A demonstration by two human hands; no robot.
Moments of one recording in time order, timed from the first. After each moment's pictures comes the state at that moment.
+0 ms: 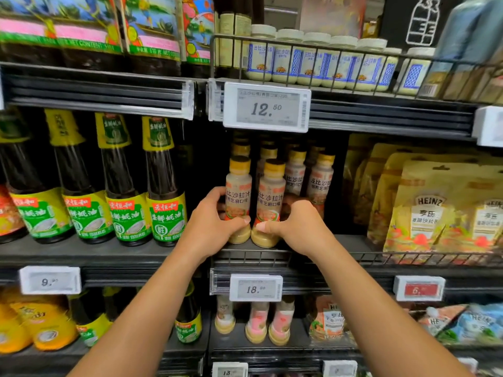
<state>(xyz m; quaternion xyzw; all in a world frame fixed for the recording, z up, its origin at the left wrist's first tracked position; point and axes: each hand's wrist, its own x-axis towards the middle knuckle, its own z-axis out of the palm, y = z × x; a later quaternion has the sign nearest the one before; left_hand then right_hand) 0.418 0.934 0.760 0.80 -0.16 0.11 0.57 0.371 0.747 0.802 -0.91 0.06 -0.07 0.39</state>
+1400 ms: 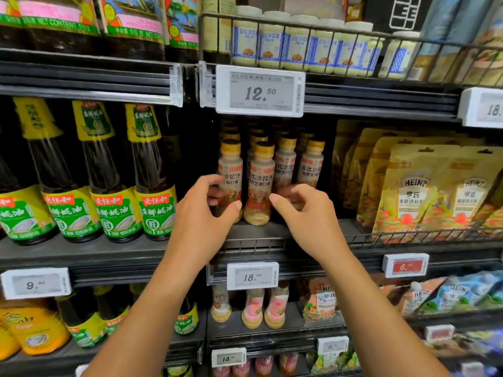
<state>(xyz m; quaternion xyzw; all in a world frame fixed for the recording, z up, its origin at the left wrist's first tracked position) 0.369 0.935 0.781 0.81 -0.16 0.21 0.52 0.333 0.745 0.799 -0.86 0.03 -0.26 0.44</state>
